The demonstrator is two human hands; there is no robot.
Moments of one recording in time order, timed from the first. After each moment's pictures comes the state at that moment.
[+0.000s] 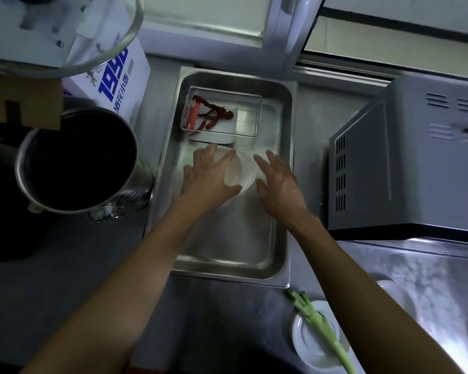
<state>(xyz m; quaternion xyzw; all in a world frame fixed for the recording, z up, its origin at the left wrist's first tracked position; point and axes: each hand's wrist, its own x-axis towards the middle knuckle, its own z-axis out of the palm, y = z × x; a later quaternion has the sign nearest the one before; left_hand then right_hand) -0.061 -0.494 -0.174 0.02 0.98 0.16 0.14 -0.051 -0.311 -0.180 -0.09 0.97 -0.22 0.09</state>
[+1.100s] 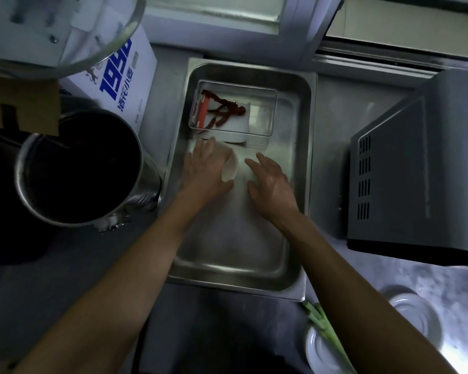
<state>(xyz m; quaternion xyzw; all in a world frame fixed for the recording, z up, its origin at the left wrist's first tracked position) -0.097 -0.527 -0.228 0.04 0.98 0.09 0.15 -0.069 -0.349 -0.210 -0.10 0.95 -0.25 0.12</state>
